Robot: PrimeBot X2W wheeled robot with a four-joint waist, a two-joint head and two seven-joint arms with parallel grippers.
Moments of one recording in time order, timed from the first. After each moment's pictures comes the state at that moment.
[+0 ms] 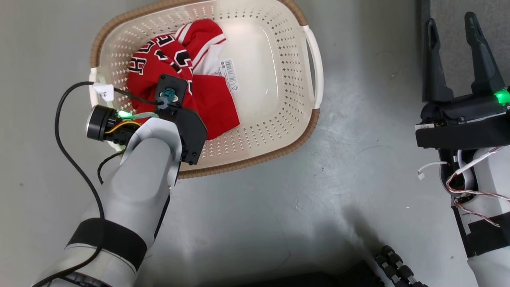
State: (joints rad) left arm -1.00 0.03 -0.60 1.13 -0.33 0.11 0.04; right arm -0.56 -0.18 0.13 0.12 0.27 0.06 -0.26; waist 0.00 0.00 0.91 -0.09
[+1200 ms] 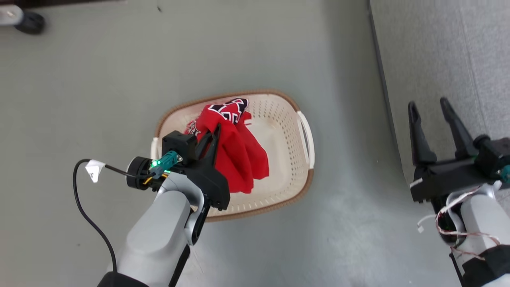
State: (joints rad) left arm -0.73 0.03 -0.62 0.90 -0.58 -0.03 -0.25; right arm -0.42 -0.18 0.11 0.37 0.25 0.10 -0.26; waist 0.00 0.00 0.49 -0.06
